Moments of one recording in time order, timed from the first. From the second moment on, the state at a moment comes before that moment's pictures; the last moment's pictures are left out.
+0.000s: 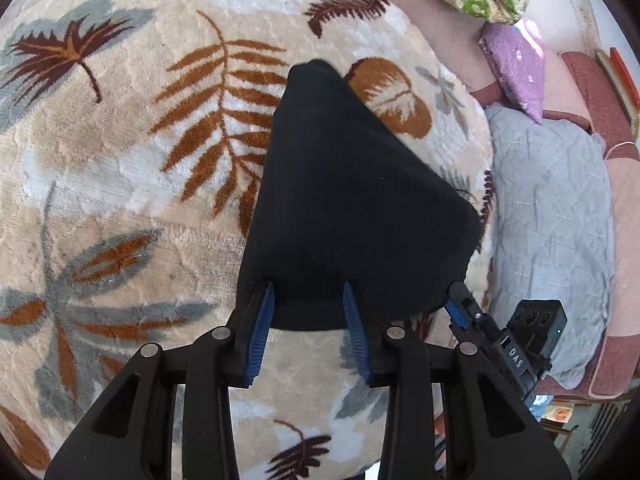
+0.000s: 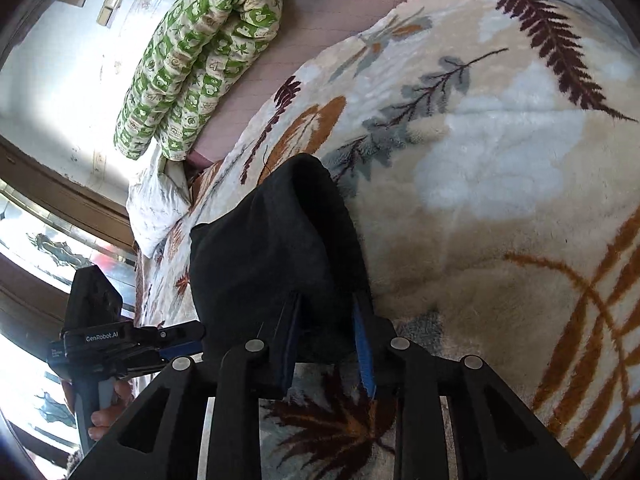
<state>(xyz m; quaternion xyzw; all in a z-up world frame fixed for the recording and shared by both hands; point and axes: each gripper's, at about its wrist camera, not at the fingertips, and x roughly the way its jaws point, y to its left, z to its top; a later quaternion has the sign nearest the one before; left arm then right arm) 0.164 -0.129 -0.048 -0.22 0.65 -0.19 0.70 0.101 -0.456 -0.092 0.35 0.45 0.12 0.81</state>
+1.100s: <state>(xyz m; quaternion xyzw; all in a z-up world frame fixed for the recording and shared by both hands) 0.191 -0.156 -0.061 -0.12 0.61 -0.25 0.74 0.158 -0.442 -0.095 0.29 0.50 0.19 0.79</state>
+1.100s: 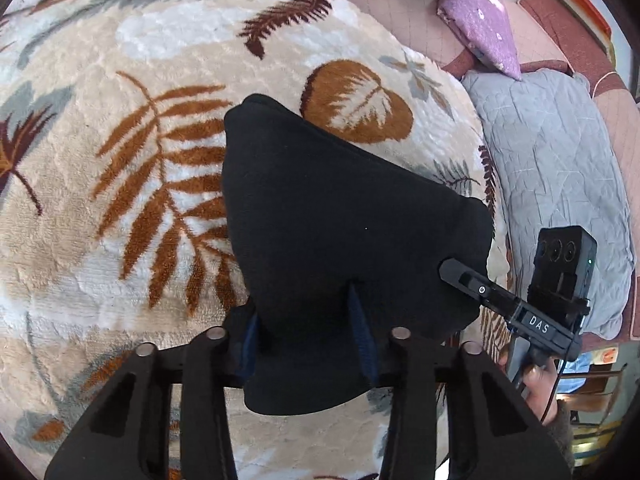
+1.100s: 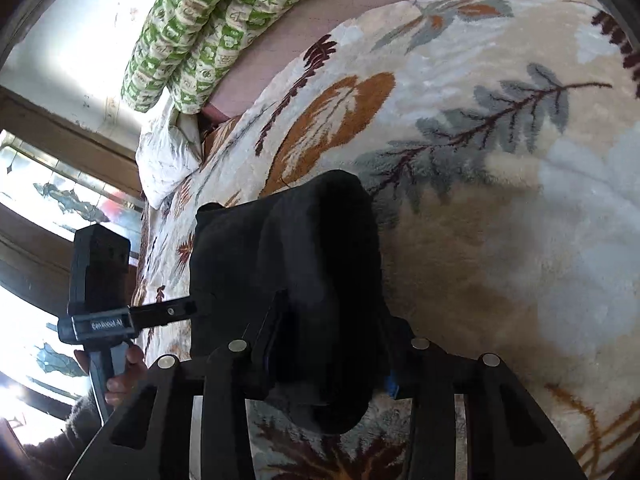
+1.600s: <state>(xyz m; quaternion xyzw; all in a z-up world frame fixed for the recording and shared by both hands) 0.132 -0.108 -0.013 -0.10 0.56 -0.23 0.79 0.101 -0.411 -0.062 0.33 0.47 0.17 0.80</state>
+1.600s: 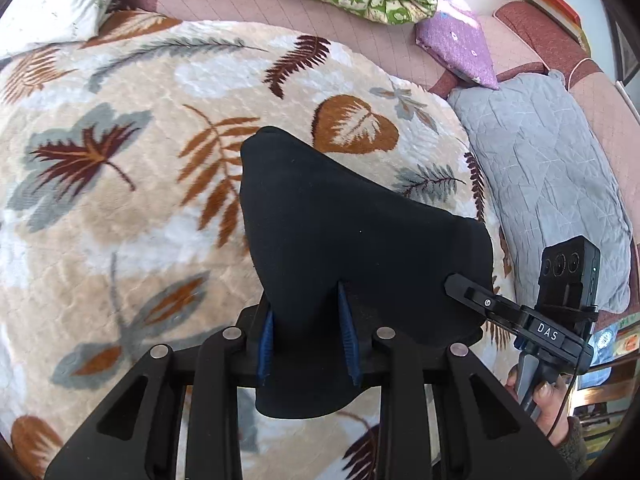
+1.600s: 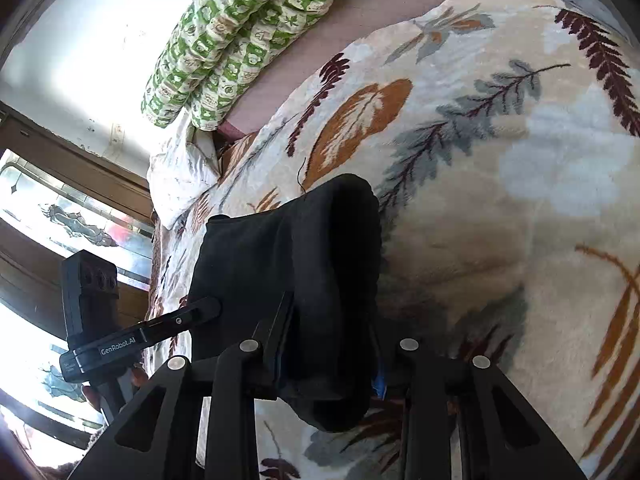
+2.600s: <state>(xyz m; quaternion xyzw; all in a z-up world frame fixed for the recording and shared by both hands) 0.101 0.110 -0.040 -0.16 0.57 -0.08 0.80 0.115 -0.156 -0.052 0.26 0.51 0.26 0.78</state>
